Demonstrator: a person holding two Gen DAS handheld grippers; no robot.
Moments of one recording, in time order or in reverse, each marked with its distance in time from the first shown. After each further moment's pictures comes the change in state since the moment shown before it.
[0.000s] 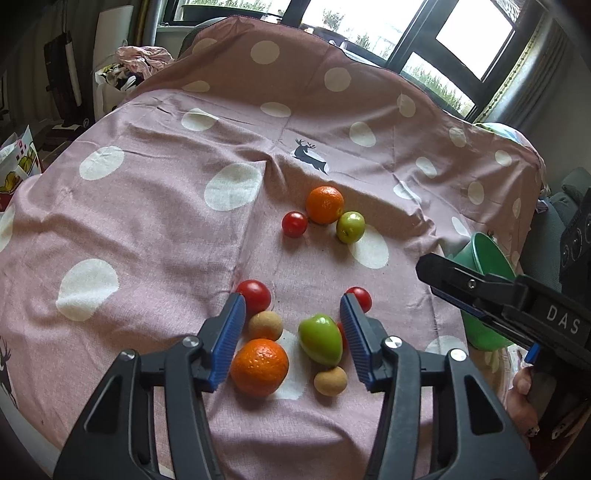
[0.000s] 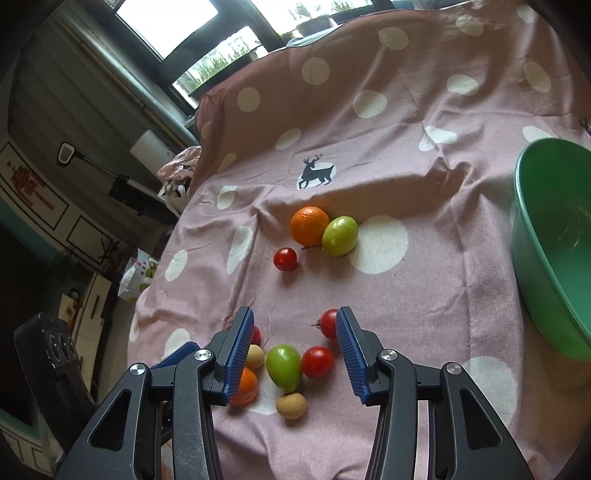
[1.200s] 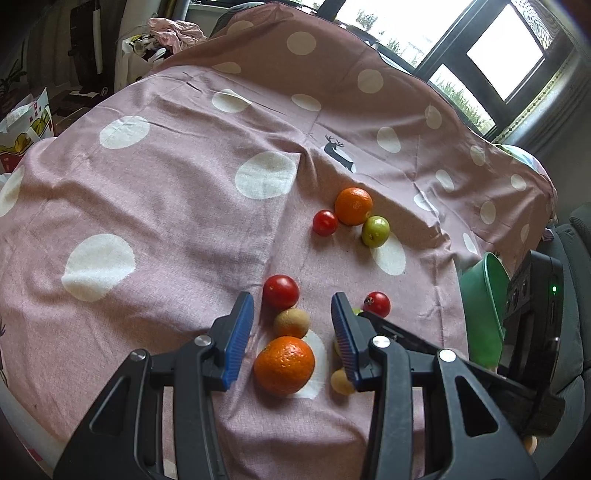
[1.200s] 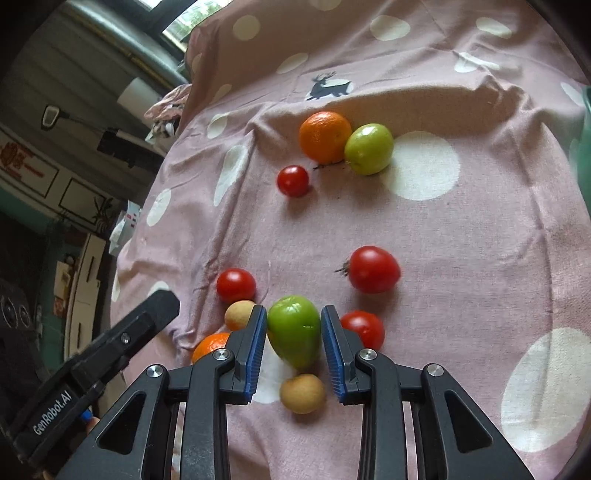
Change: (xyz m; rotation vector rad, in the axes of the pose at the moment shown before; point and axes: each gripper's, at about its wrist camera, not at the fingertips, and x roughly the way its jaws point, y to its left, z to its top) left arm 0.002 0.025 0.003 -0.097 0.040 -0.005; right arm 0.065 -0.004 -0.028 0.025 0.203 -0.007
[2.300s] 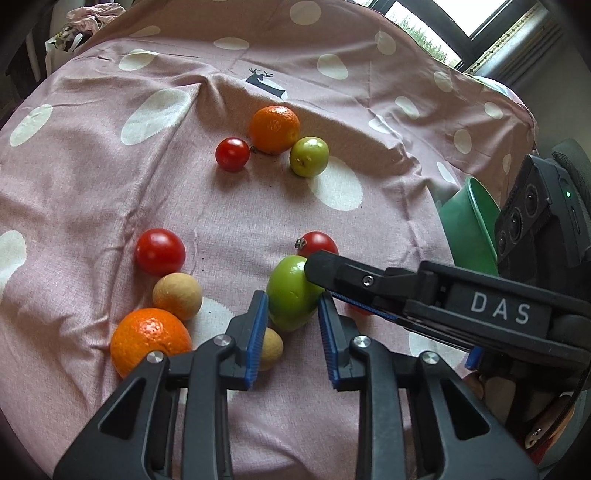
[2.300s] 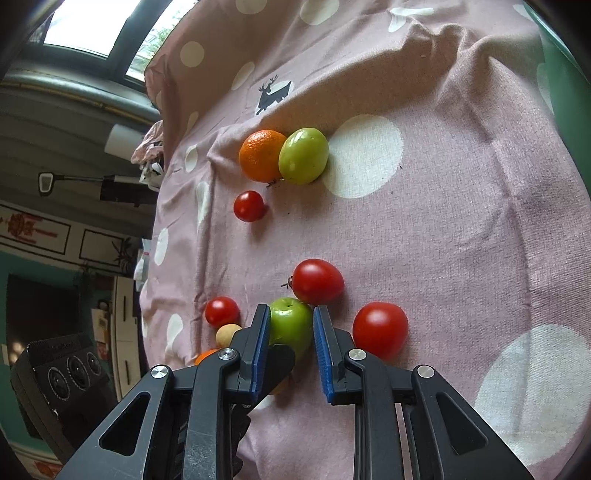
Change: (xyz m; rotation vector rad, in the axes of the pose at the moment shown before) left arm 0.064 -0.054 -0.022 0.149 0.169 -0.078; right arm -0.004 -0.045 0.010 0.204 0.047 0.127
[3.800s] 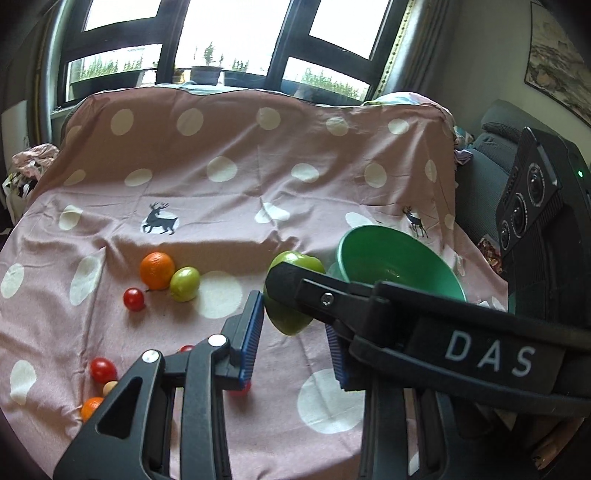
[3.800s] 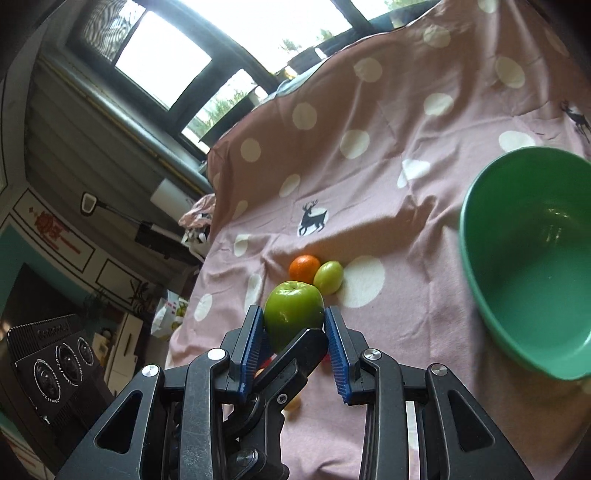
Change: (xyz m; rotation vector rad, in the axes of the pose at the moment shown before) left arm -0.047 -0.130 0.011 0.338 -0.307 -0.076; right arm -0.126 0.014 -0.003 -0.148 -0.377 0.045
